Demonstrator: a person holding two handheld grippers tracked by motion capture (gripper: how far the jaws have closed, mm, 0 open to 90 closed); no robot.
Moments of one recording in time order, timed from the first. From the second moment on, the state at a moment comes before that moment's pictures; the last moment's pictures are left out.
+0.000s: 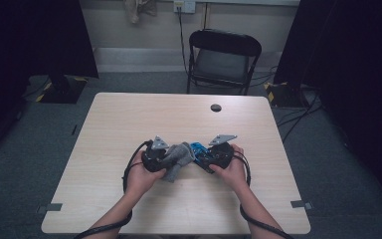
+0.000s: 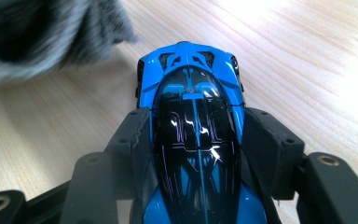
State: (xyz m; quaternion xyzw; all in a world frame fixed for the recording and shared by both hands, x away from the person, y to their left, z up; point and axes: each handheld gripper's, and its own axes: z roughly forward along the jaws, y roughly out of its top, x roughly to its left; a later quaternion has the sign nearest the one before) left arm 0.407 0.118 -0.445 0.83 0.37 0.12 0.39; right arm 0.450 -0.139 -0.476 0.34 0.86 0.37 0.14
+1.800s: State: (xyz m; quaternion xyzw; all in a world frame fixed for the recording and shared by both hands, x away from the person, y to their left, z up) left arm 0.406 0.063 -0.483 0.85 0.36 0.05 0.38; right arm 0.453 -0.143 -0.474 0.33 0.86 0.37 0.12
